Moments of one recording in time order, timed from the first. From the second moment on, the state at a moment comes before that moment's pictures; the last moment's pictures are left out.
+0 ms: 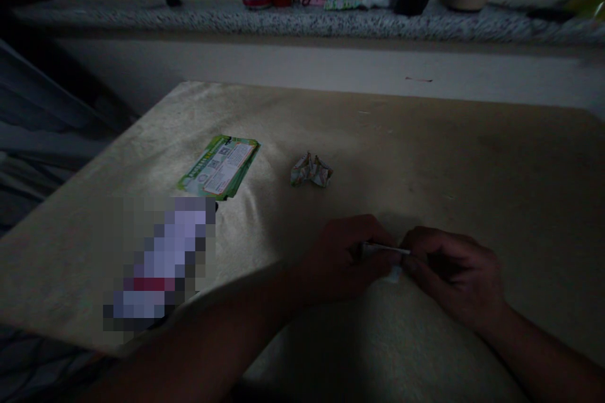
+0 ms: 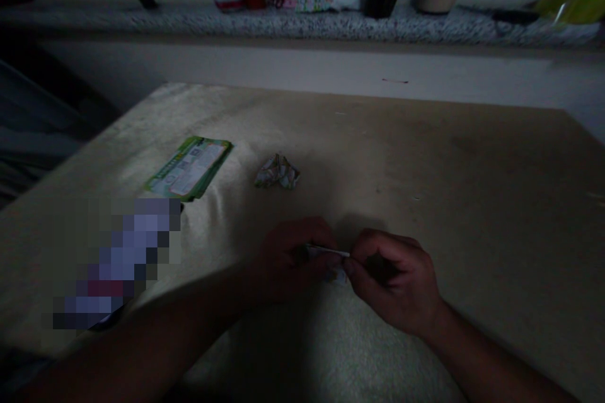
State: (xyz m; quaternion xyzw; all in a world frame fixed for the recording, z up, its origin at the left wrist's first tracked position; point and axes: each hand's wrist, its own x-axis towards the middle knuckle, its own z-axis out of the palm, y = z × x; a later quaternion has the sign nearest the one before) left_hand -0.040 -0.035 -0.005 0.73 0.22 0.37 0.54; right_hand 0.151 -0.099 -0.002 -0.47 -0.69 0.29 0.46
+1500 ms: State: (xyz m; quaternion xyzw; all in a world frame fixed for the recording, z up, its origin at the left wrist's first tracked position) left_hand -0.041 -0.036 -0.004 0.69 0.24 0.40 0.56; right_hand 0.146 -0.098 0.002 -0.46 -0.67 0.33 0.48
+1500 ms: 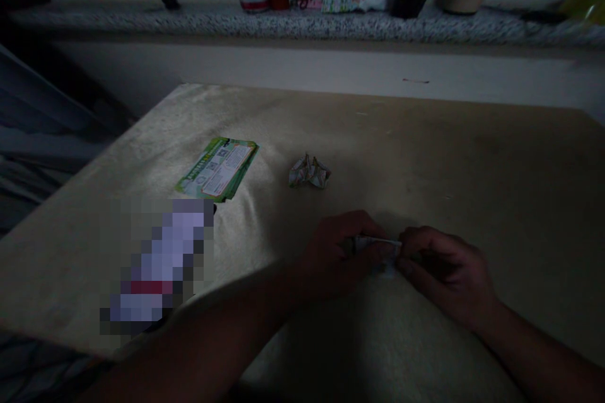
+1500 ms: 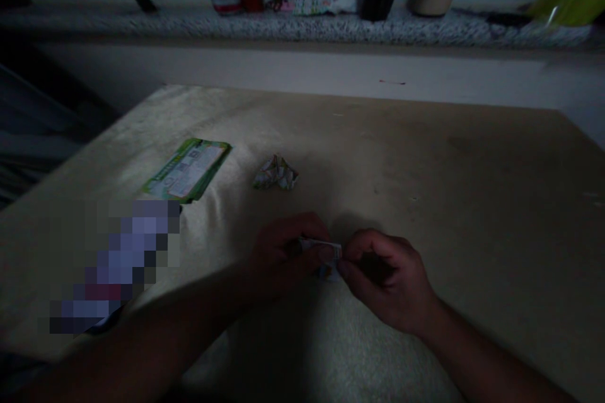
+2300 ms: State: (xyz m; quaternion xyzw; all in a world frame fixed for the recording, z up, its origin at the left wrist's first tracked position) left_hand -0.041 -0.035 -0.003 0.71 0.23 0.39 0.54; right_hand 0.148 -0.098 -0.001 -0.47 -0.68 0.32 0.46
